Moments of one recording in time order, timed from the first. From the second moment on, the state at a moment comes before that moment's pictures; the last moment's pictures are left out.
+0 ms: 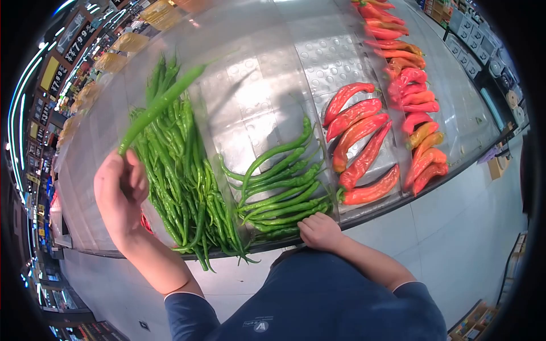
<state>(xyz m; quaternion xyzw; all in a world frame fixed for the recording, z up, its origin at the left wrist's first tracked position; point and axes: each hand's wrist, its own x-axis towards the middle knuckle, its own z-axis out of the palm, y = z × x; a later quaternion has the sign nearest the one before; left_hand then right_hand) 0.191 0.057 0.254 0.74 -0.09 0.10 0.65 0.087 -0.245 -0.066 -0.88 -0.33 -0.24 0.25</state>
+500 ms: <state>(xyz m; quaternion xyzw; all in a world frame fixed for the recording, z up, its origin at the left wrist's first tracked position) 0.302 -0.001 0.071 0.95 -0.32 0.02 0.04 0.085 -0.247 -0.067 -0.88 -0.33 -0.23 0.26</state>
